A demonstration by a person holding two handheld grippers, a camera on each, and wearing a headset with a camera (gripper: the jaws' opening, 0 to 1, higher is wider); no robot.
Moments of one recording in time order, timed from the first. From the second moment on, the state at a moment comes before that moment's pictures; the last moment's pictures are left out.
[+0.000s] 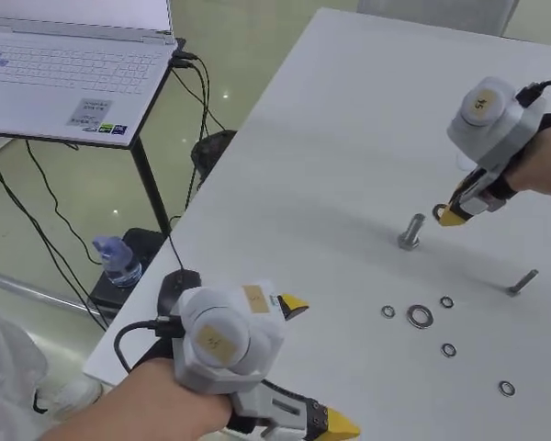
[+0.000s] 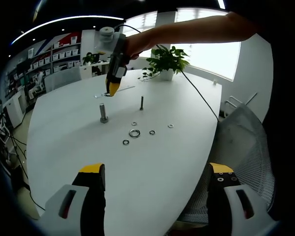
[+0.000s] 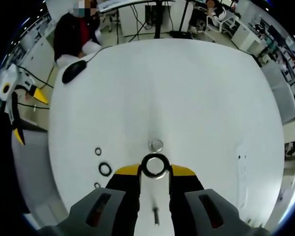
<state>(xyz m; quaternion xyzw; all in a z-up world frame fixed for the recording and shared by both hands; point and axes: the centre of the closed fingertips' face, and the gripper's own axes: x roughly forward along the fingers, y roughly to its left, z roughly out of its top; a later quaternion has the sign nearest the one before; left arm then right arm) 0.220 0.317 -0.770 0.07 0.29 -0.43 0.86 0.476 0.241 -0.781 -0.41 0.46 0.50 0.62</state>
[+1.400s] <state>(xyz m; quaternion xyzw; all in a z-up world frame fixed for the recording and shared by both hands) 0.211 0.326 -0.778 0.06 0.30 -0.42 0.85 0.481 0.262 -0.824 -0.43 0.48 0.49 0.59</state>
